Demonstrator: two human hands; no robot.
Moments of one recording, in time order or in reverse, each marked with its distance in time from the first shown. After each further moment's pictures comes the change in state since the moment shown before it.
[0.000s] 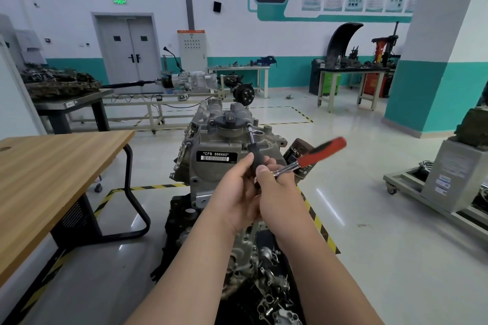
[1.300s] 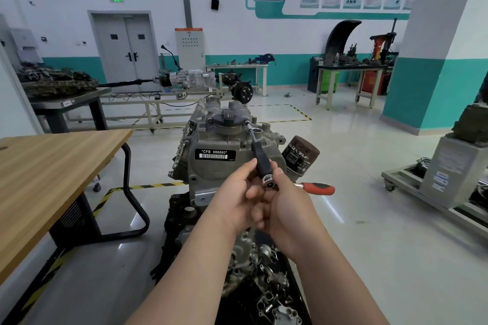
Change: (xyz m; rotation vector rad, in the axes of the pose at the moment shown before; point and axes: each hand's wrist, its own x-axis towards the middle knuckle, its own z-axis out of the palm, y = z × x) left_hand -0.008 -0.005 0.003 0.099 0.010 -0.116; right_hand -0.010 -0.001 -0.012 0.441 -0.141 0.265
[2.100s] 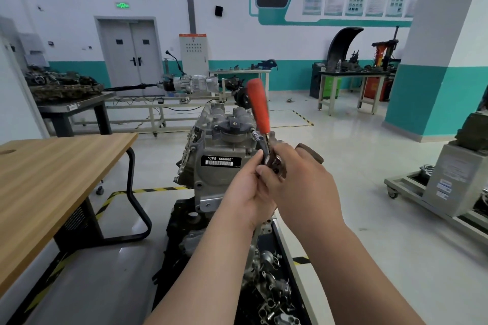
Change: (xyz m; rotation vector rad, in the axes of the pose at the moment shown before) left_hand -0.003 0.014 0.028 -0.394 0.018 0.082; right_hand -0.012 -0.035 0.007 -1.370 0.353 -0.830
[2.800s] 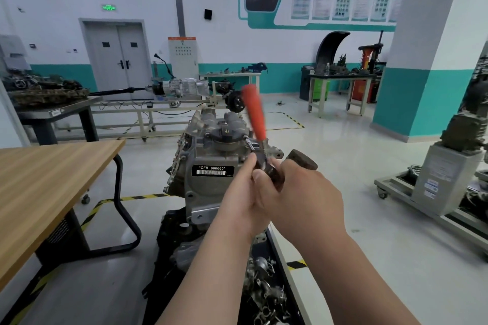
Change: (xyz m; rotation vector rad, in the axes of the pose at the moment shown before) left_hand 0.010 0.003 -0.001 0.124 -0.132 -0.004; right_hand 0.008 0.005 0.005 -0.211 -0.029 0.115
